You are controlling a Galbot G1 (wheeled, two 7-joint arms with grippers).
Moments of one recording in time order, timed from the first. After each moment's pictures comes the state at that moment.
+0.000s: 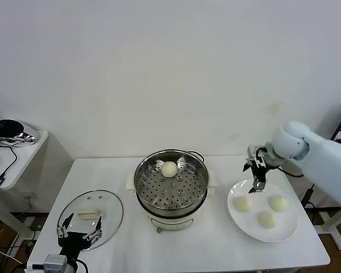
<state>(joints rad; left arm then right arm) 1.73 -1.49 -0.76 -2.26 0.08 0.35 0.14 0.00 0.60 -0.65 1.51 -0.14 -0.46 -1.24</state>
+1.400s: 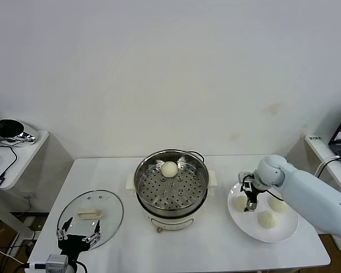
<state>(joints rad) 1.71 -1.49 -0.76 -2.20 0.09 0.35 0.14 -0.21 0.74 -0.57 1.30 -0.26 -0.42 -1.14</state>
